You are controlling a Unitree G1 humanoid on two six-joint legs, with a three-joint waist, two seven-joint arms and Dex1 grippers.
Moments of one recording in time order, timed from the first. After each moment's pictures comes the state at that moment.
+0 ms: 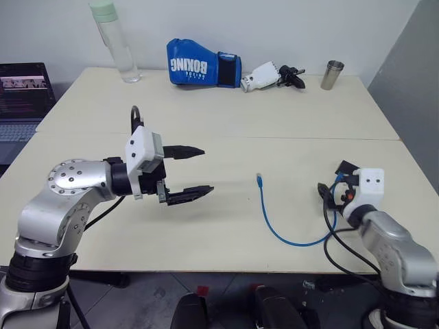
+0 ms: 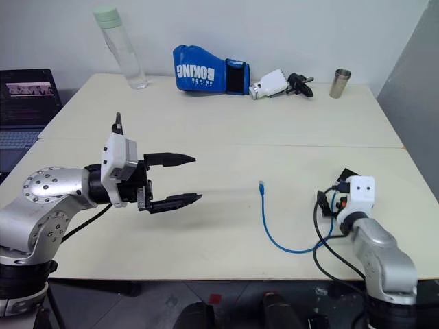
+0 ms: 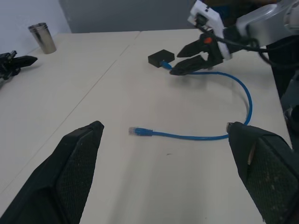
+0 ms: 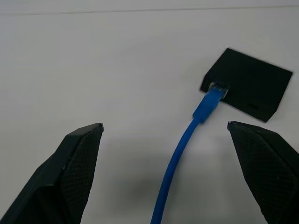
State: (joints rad) left arm -0.41 0.82 0.08 -0.35 -0.58 0.51 -1.06; right arm -0.20 -0.28 -0.25 -0.29 0.27 0.78 -0.01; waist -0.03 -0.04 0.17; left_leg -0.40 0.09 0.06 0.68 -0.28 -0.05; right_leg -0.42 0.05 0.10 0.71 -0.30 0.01
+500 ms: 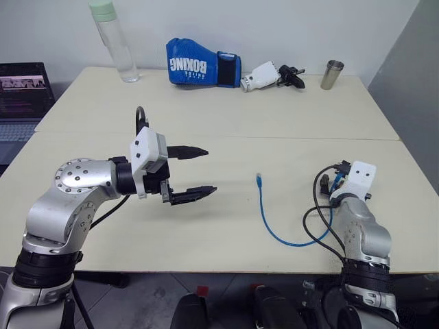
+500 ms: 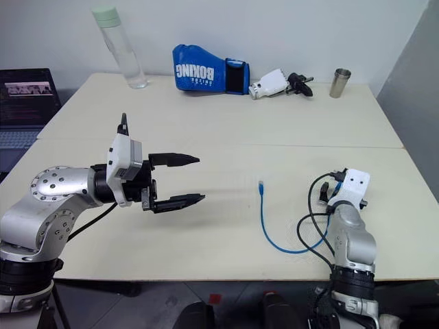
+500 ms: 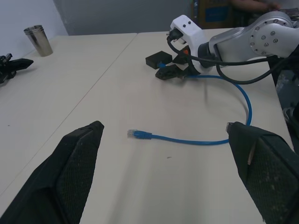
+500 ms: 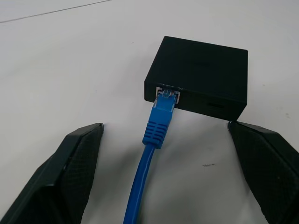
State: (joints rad) left arm -0.42 0.81 0.07 -0.34 -0.57 0.49 -1.07; right arm -0.38 -0.08 -0.32 -0.06 0.18 0.69 -0.26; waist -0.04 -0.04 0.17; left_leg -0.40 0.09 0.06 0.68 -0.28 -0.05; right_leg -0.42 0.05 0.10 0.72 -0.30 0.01
